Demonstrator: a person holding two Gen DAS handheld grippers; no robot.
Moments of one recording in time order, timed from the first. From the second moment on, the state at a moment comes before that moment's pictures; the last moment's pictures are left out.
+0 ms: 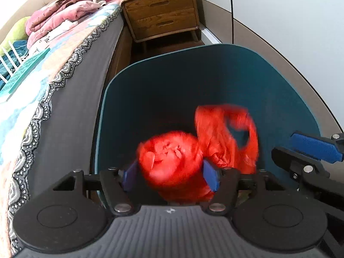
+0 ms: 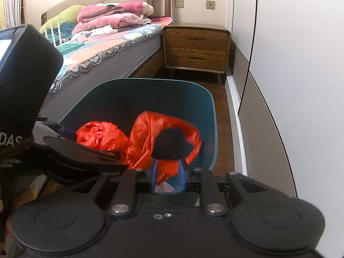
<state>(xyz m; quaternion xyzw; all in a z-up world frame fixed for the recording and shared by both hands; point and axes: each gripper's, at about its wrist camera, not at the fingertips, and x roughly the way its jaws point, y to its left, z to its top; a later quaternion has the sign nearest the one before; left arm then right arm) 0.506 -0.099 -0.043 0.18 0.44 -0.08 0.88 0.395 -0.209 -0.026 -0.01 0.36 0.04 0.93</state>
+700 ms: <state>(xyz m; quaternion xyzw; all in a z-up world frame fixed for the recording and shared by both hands) 0.438 -0.081 0.013 0.14 0.40 -0.09 0.90 0.326 -0.220 0.021 -0.02 0.30 0.06 0.95</state>
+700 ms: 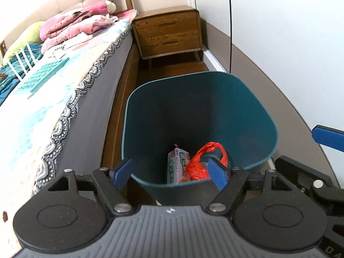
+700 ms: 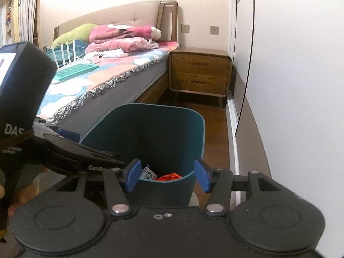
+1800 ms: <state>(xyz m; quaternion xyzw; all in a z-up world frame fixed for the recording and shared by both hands) 0.285 -0.033 -0.082 0.12 0.46 -0.10 0.87 0.208 -0.239 -0.082 0.06 0.34 0.04 0.94</state>
